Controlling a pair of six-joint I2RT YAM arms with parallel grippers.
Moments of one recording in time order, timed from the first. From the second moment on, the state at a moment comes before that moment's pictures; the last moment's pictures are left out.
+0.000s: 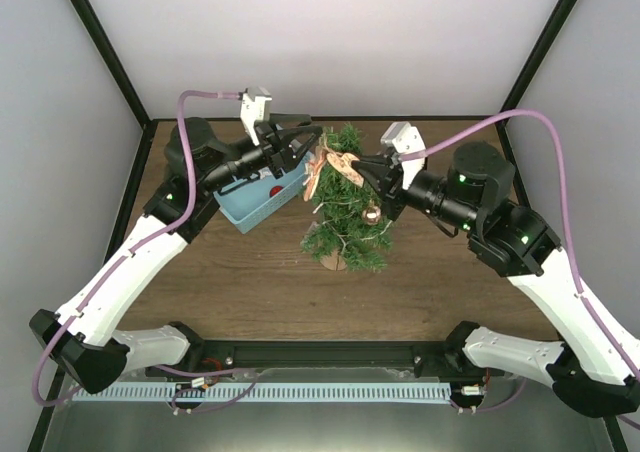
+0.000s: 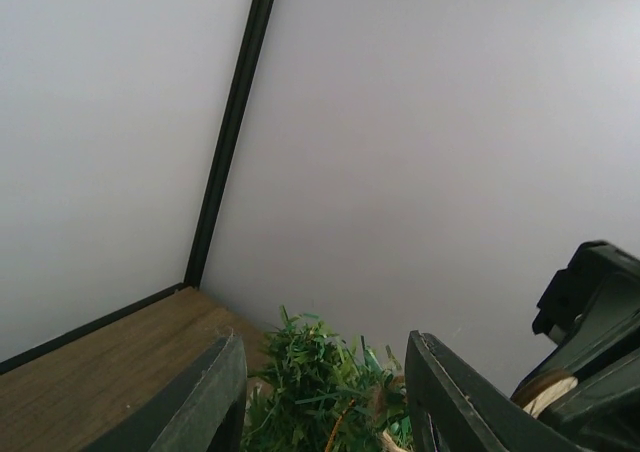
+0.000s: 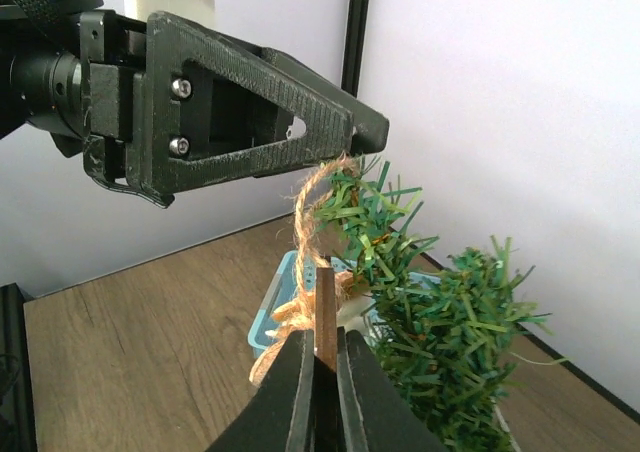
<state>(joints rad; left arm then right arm) -0.60 1.22 1.35 0.01 0.48 -0.39 0.77 1.01 1.44 -0.56 -0.18 -0.10</state>
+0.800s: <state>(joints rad) -0.60 1.21 1.35 0.05 0.52 -0.43 0.77 1.12 1.62 -0.76 -0.12 -0.19</state>
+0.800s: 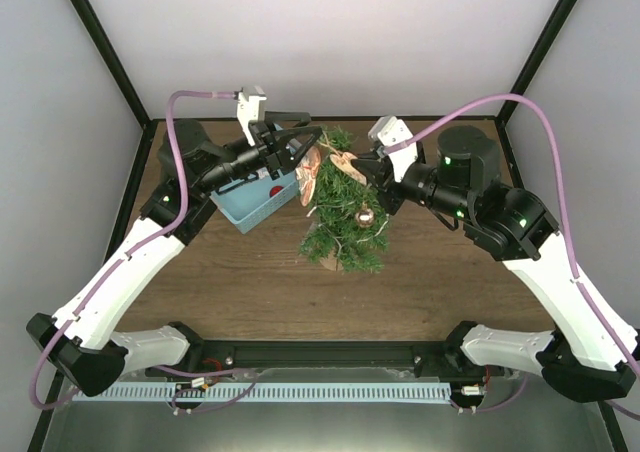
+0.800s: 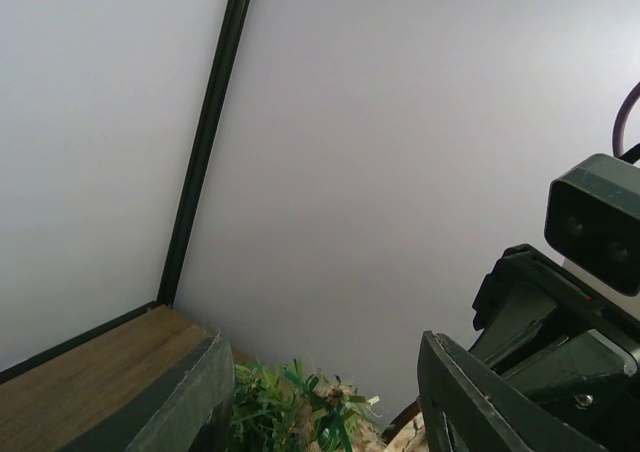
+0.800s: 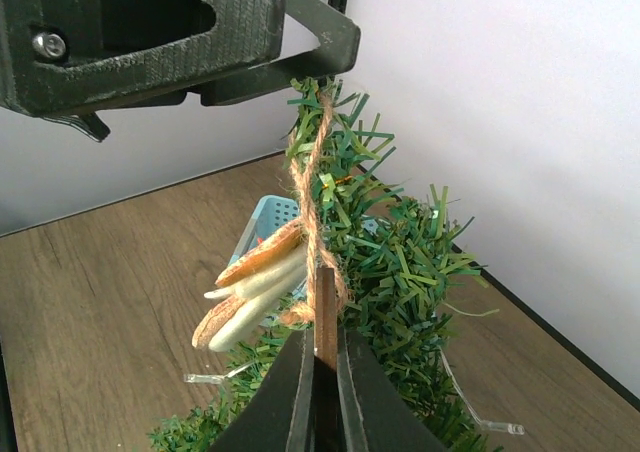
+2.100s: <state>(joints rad) -0.60 1.21 1.34 0.01 0.46 -0.39 0.77 1.08 1.50 -0.71 0.00 -0.30</state>
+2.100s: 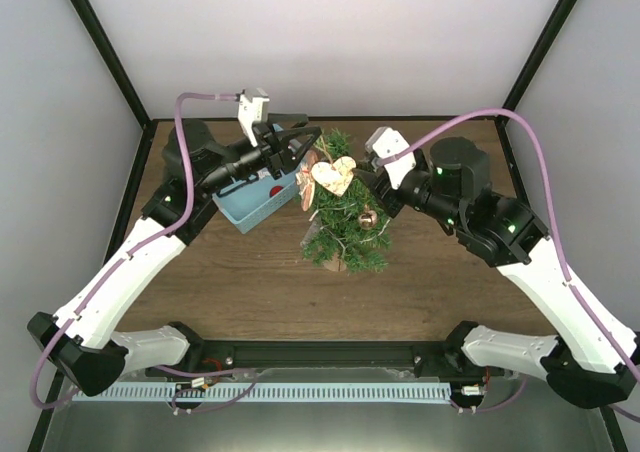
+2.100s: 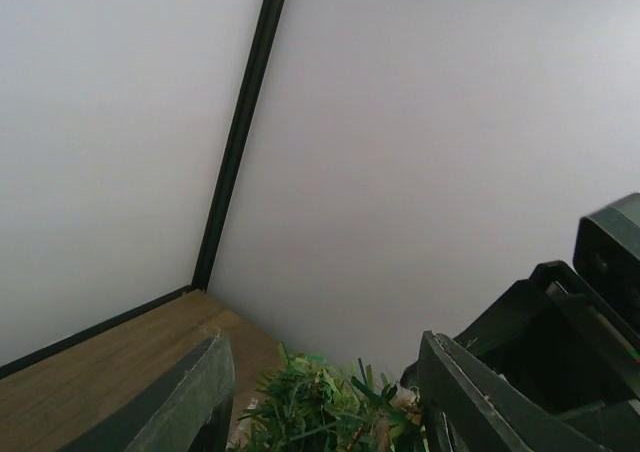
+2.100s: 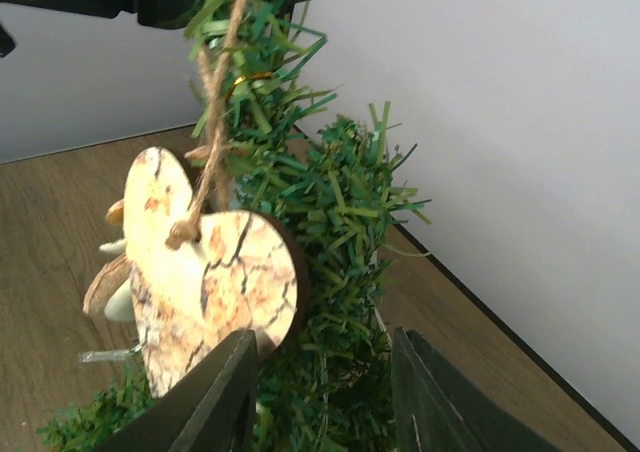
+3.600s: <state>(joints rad) -0.19 1.85 1.49 -0.52 0.31 -0.13 0.76 0.45 1.12 -0.61 -0.03 0.06</state>
